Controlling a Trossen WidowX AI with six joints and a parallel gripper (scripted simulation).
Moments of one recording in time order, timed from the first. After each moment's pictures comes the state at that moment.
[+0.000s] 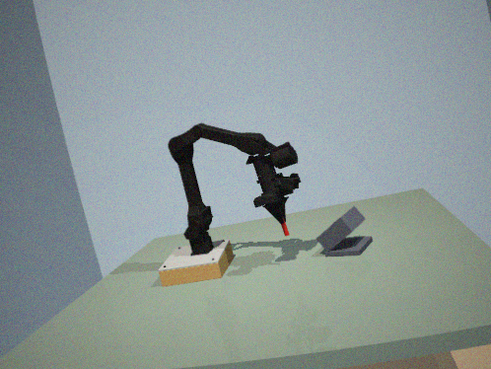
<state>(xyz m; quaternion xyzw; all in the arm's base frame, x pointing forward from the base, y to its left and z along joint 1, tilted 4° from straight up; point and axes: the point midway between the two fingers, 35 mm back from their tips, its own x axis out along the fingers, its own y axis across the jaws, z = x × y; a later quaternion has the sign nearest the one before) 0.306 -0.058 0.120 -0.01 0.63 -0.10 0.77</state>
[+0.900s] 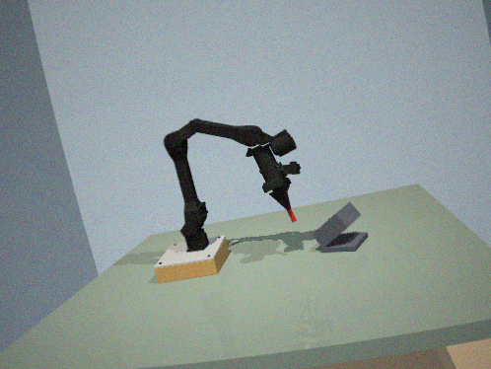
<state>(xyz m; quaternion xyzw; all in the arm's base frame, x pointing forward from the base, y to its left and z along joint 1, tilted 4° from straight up) 0.332 -0.026 0.135 -0.11 0.59 -0.05 0.80</state>
